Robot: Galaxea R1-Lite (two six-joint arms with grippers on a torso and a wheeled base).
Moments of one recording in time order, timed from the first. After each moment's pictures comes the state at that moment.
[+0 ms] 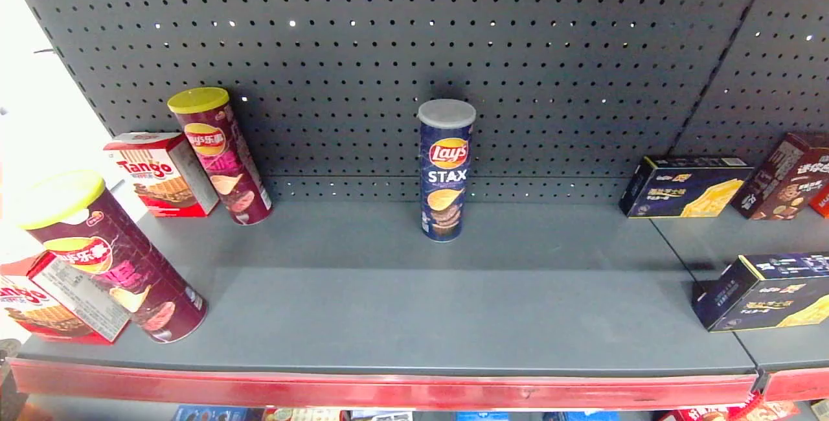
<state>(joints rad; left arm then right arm) 0.00 0.00 0.00 0.00 -0.01 0.01 0.00 0.00 0.00 0.00 -0.02 0.00</state>
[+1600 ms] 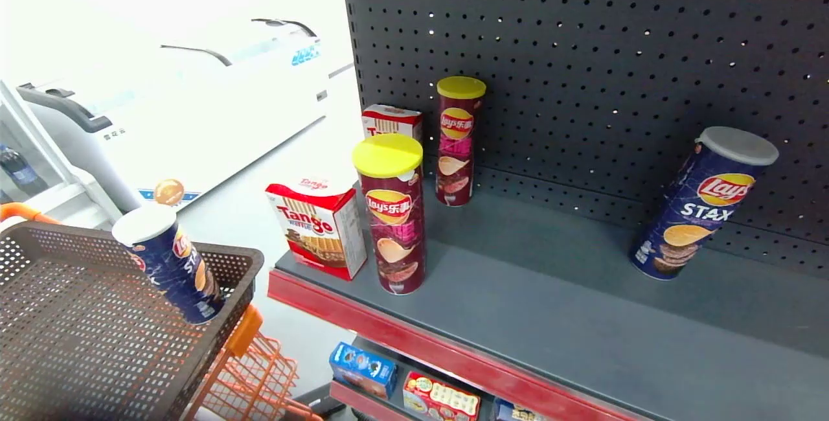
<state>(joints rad) 0.00 0.00 0.00 0.00 0.05 0.02 0.00 0.00 0.00 0.00 -0.02 0.00</state>
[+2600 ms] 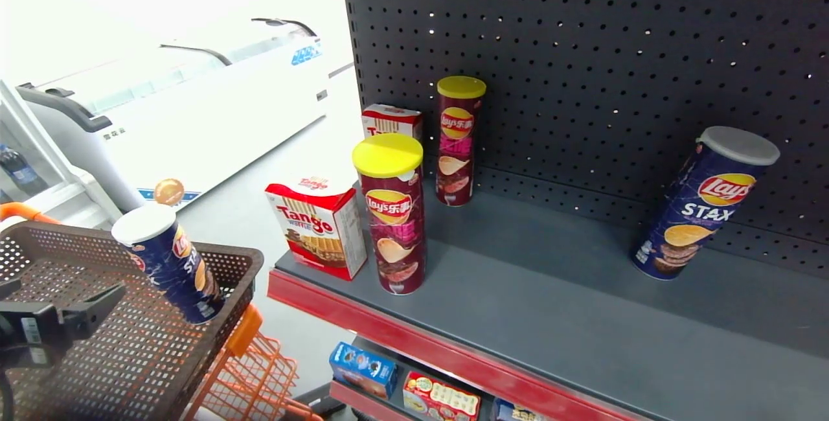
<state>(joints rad) 0.26 1.10 -0.40 -0.40 -0.06 0.12 0.00 0.00 0.00 0.00 -0.02 0.00</state>
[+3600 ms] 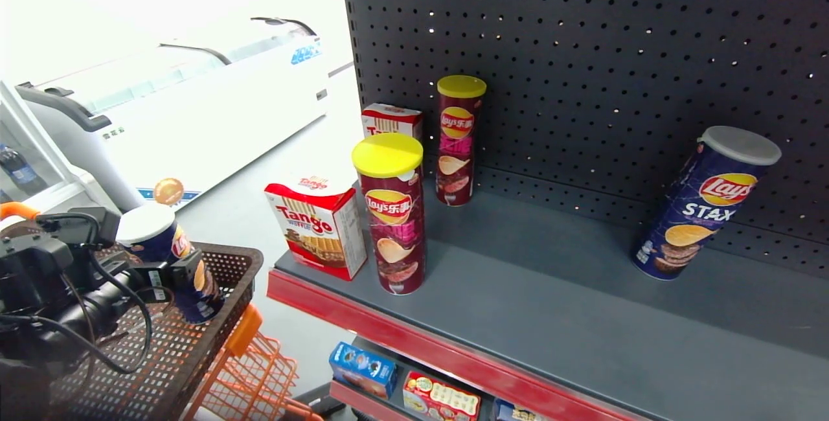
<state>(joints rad) 0.25 1.82 -0.36 -1.26 -0.05 0.06 0.00 0.00 0.00 0.00 -0.02 0.00</state>
